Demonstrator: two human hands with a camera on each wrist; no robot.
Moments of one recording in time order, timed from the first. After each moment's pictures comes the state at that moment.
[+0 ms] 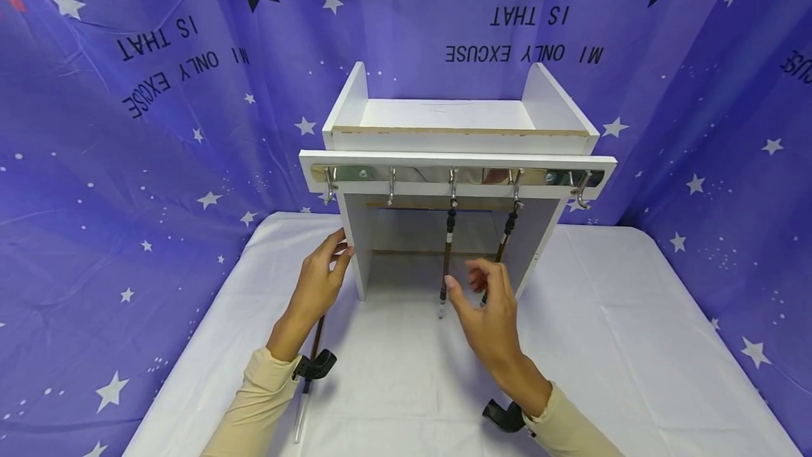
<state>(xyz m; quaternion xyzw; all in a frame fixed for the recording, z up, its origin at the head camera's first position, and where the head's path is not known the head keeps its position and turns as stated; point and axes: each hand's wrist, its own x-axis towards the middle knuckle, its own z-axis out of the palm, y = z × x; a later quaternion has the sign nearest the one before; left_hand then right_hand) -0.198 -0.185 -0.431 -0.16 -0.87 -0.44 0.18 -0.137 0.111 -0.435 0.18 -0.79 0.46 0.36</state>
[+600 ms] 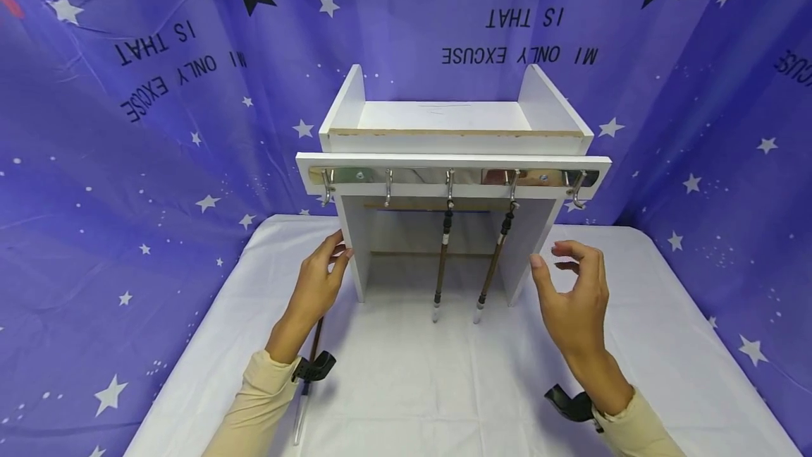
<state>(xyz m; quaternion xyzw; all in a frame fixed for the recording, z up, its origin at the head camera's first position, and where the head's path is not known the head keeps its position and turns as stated) -0.197 -0.183 -0.430 -0.15 -0.87 -0.44 0.18 -0.142 0.208 -0.401 0.11 -0.78 0.42 0.45</state>
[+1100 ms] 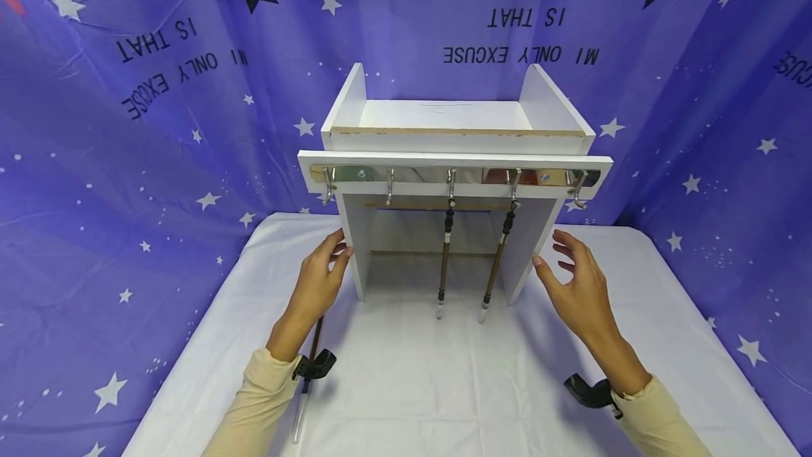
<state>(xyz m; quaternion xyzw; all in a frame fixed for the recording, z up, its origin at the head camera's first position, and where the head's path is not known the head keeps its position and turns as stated) -0.198 -0.184 -0.431 -0.15 -0.87 -0.44 0.18 -0.164 0.249 -0.416 0.05 -0.88 0.39 0.25</state>
